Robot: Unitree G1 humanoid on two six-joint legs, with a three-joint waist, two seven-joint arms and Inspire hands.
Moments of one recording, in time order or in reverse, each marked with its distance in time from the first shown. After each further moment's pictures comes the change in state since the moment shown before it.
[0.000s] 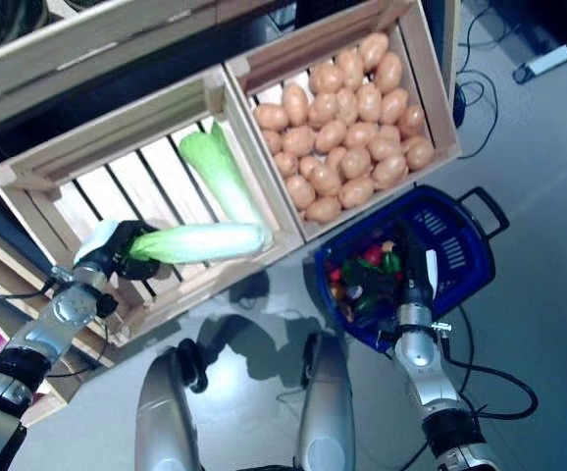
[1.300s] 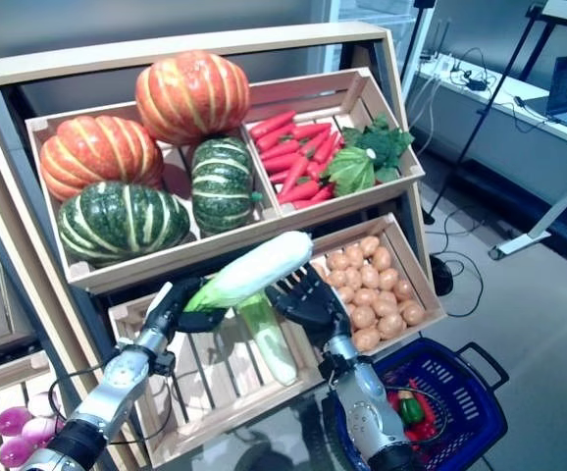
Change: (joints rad) left arm 0.316 -0.325 0.037 -0.174 -0.235 0.032 -0.113; right arm 0.126 0.267 0.117 -0.070 0.567 0.174 0.657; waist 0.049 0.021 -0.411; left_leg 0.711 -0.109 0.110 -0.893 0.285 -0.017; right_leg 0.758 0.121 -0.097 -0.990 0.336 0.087
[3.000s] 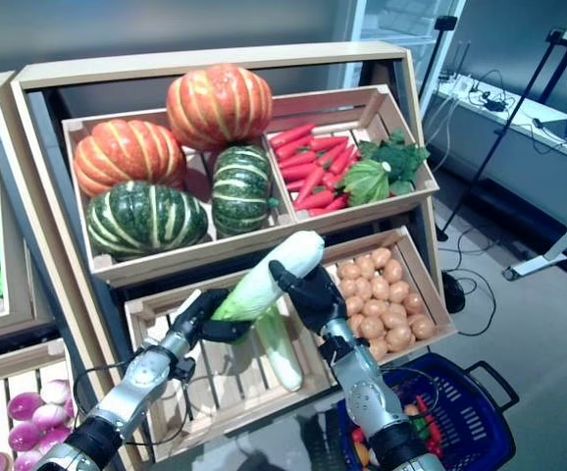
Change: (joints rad) left arm -0.040 -0.032 -0.107 -0.003 0.033 0.047 -0.048; right arm -0.103 -0.046 0.014 0.004 0.182 -0.014 -0.052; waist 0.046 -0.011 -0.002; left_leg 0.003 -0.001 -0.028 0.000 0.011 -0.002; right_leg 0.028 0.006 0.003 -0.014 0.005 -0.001
